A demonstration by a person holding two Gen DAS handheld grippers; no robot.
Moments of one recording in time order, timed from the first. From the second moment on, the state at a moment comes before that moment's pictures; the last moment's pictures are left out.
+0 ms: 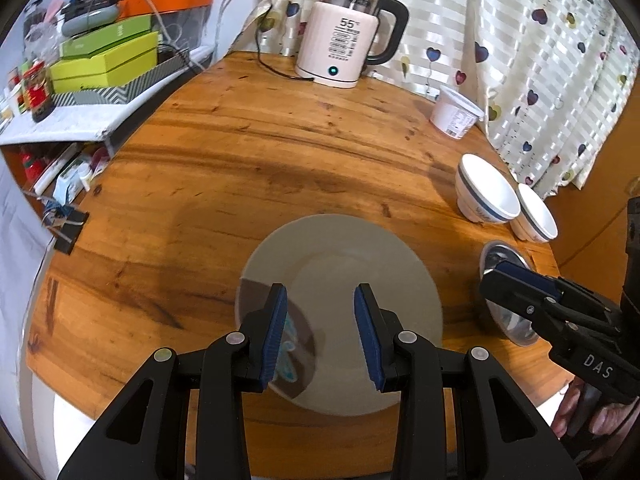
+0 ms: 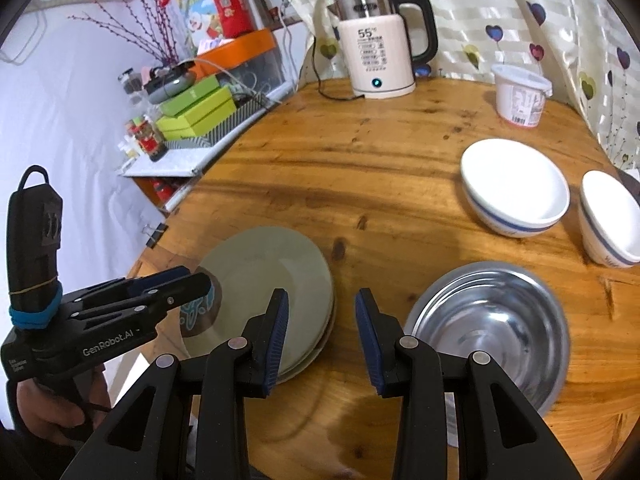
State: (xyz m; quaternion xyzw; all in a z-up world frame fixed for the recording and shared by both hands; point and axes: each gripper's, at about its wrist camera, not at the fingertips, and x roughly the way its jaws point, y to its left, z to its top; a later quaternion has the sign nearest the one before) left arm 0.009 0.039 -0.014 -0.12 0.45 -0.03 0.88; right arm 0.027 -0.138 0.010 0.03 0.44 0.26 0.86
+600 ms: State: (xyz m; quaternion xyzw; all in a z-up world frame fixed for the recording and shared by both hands) left arm 0.030 -0.006 -0.003 -0.09 0.45 -0.07 0.89; right arm 0.033 -0.186 0.021 0.05 0.44 0.23 0.87
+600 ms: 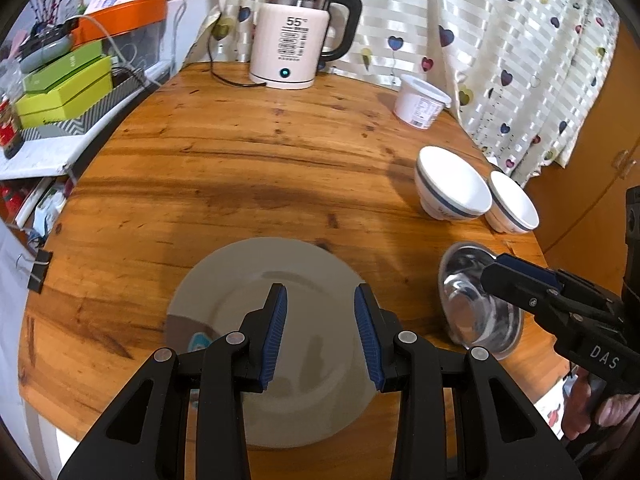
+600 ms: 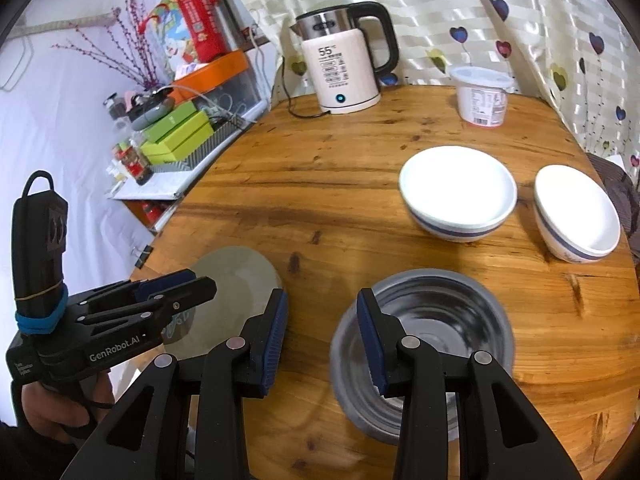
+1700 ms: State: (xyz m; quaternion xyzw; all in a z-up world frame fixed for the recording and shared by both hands) left arm 0.067 -0.061 0.006 -0.07 0.46 -0.15 0.87; right arm 0.045 -0.255 0.022 0.11 0.44 0.16 0.88
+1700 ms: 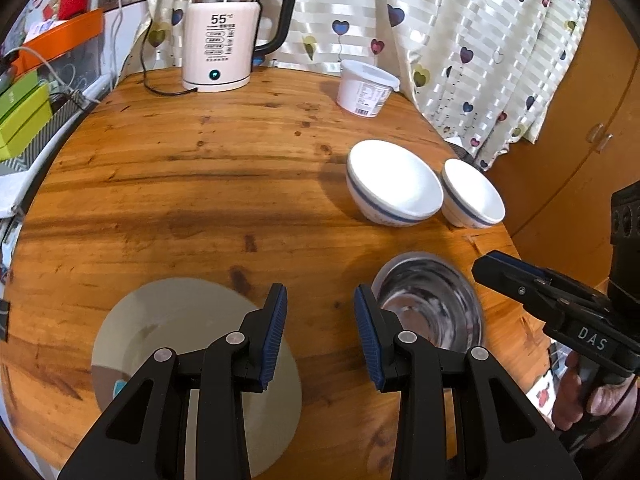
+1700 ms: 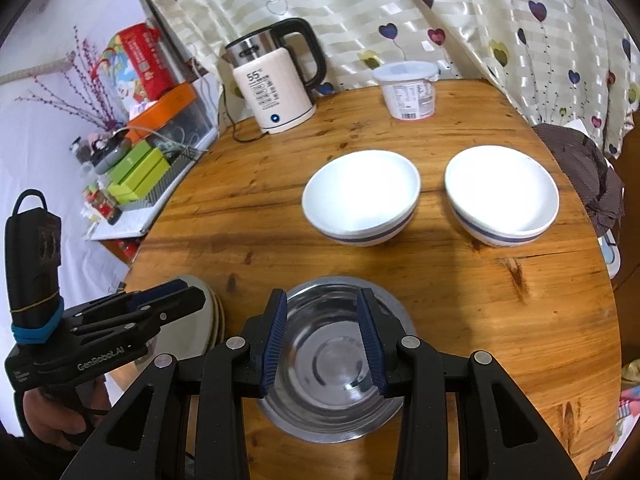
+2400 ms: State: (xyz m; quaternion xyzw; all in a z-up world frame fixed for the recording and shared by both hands) left arm 0.132 -0.093 0.007 -0.11 0.48 -0.19 0.85; right arm 0.101 -0.285 0.009 0.16 0.45 0.13 0.87
